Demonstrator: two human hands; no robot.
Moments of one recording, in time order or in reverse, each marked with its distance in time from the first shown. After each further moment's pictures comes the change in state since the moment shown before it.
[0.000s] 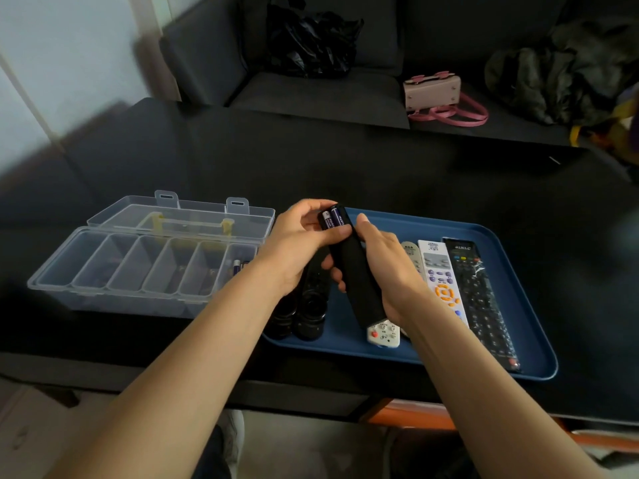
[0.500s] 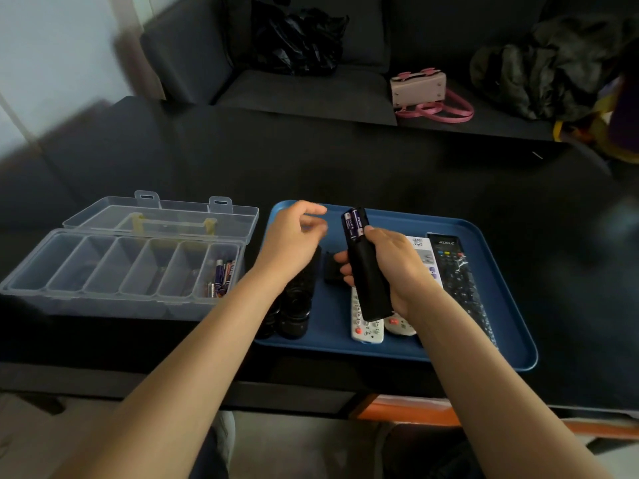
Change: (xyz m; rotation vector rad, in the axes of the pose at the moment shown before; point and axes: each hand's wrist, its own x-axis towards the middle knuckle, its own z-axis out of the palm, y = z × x) left_hand 0.016 -0.016 0.009 0.558 0.109 0.166; right_hand 0.000 0.000 -0.027 0.016 0.178 0.075
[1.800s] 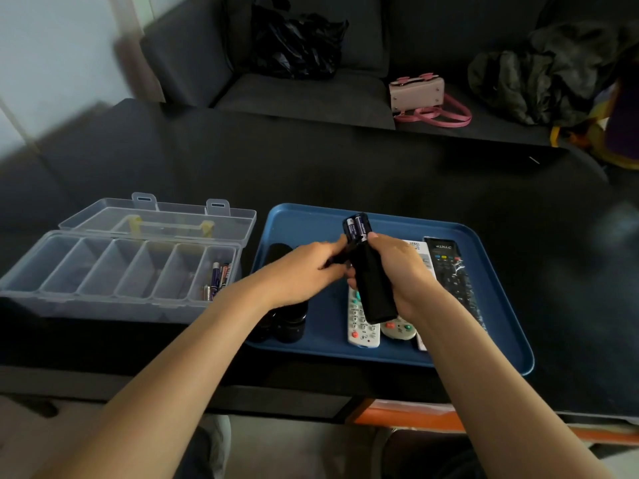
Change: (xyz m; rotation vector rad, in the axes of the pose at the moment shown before) left_hand -0.014 0.004 0.000 0.347 -0.567 0.181; right_hand 0.010 0.004 -0.013 0.085 -0.034 0.050
